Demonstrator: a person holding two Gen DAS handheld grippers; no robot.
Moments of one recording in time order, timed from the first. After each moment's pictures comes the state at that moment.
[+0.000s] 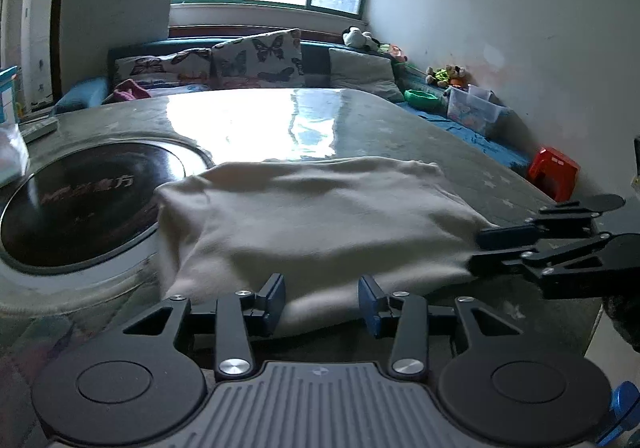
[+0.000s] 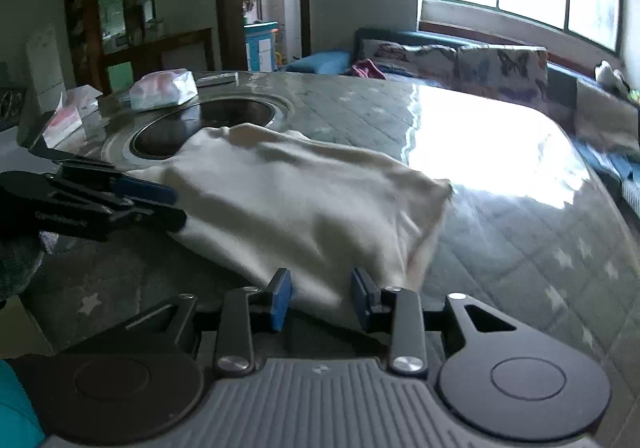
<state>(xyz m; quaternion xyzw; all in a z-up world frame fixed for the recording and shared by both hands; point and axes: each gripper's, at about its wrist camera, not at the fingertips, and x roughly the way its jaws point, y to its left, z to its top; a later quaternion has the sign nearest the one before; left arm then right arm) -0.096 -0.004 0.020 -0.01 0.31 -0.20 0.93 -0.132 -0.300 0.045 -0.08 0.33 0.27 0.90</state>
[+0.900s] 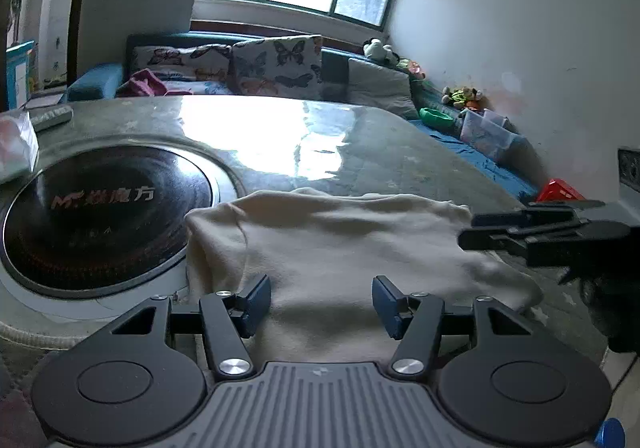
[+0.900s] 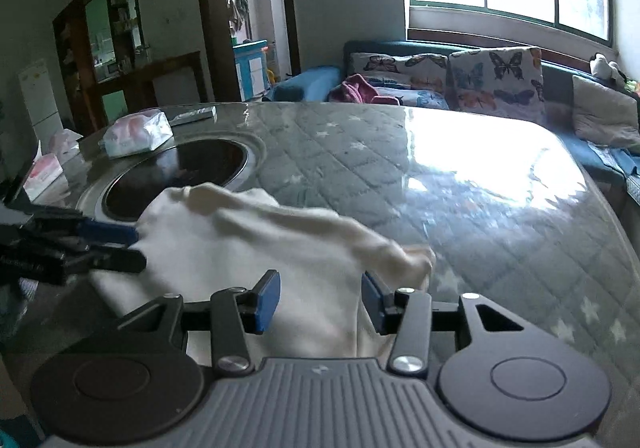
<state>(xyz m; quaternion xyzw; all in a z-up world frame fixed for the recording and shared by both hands) -0.065 0.018 0.029 -0.06 0.32 -0.18 0.93 -0.058 -0.298 0.058 -0.04 0.31 0.27 0.91</state>
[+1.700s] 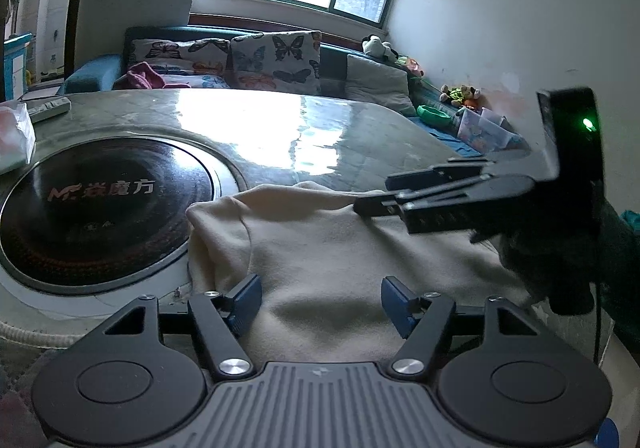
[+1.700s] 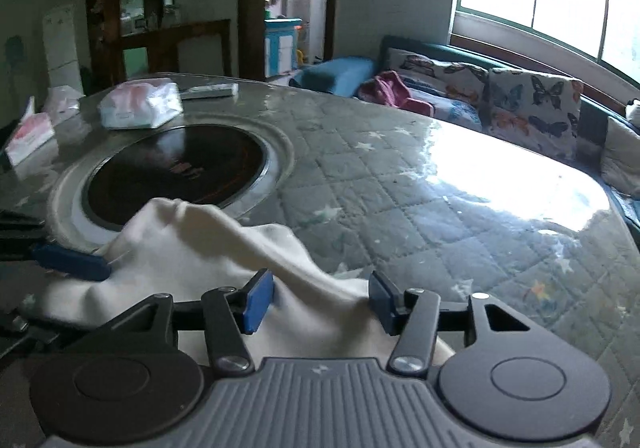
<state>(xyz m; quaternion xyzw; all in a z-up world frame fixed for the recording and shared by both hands) -0.062 0.021 0.028 -0.07 0.32 -0.19 0.93 0.000 -0.219 0.051 -0.12 0.31 0.29 0.90</state>
